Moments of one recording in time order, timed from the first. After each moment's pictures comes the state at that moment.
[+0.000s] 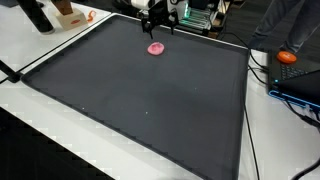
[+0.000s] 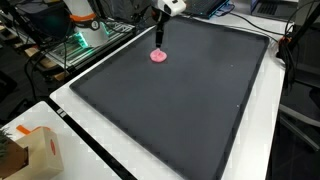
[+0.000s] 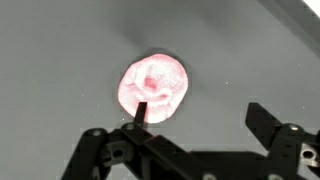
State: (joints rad) arm 0.08 0.05 0.09 -2.49 0.12 2.35 -0.55
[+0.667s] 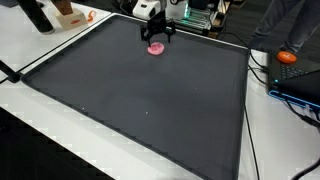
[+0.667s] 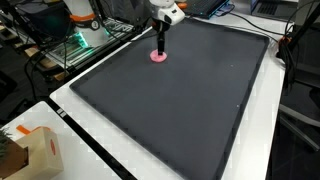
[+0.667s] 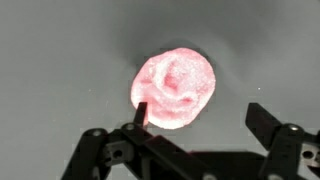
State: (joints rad) arm 0.07 0.13 0.09 -2.52 0.09 2.54 -0.60
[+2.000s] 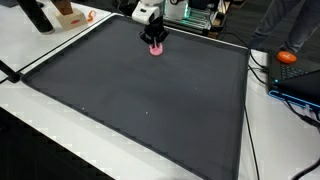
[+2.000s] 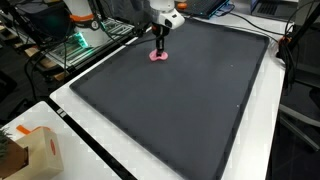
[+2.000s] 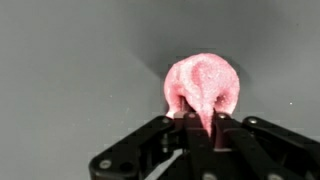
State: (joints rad) arm 0.06 0.18 0.08 -2.52 -0.07 2.59 -0.52
